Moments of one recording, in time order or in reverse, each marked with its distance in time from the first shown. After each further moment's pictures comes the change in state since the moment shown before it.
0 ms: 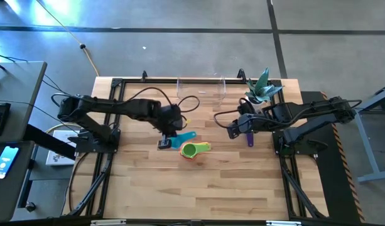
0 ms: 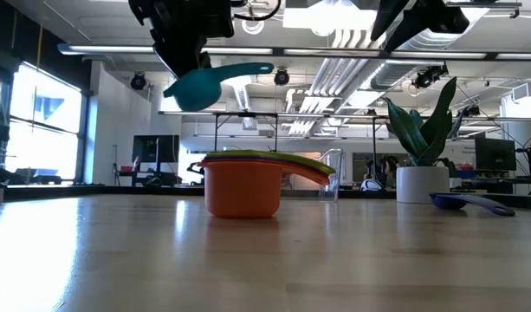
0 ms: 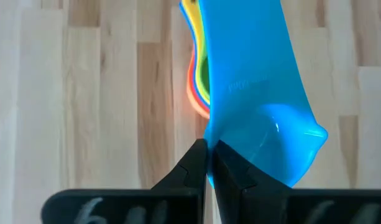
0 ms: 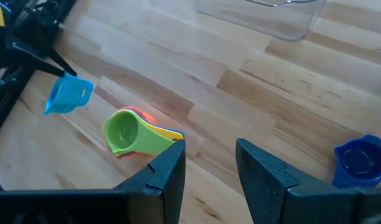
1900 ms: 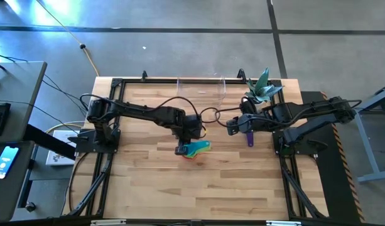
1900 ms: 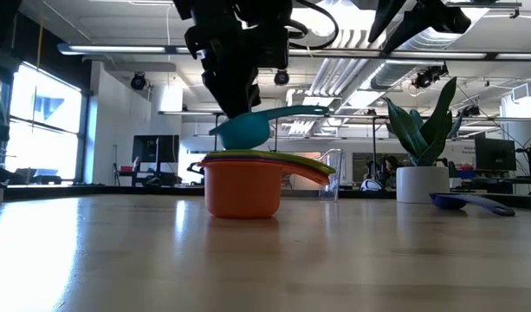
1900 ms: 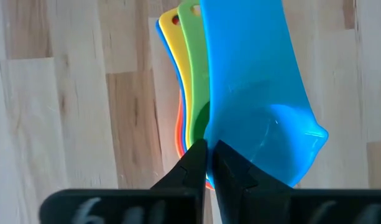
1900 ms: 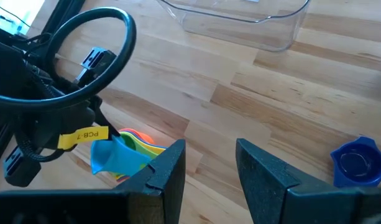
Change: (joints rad) left arm -0.040 0.360 0.255 -0.018 0.006 0.039; right arm 0.000 0.000 0.000 -0.007 0.075 0.085
